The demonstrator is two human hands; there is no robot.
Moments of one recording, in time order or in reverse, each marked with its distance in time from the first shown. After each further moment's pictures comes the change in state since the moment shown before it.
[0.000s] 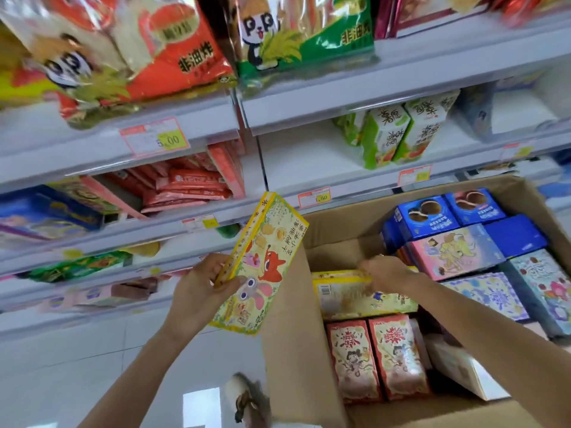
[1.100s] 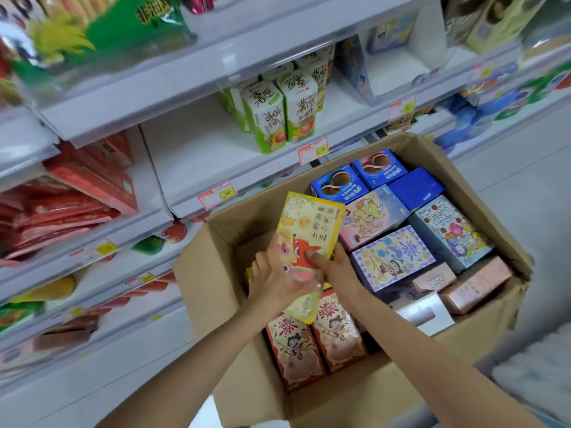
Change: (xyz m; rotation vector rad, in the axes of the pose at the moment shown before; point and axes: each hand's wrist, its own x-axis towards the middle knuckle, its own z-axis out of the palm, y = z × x) left_hand 0.016 0.093 0.228 0.282 -0.376 0.109; right_hand -0.066 0.006 0.045 2.049 0.487 0.344
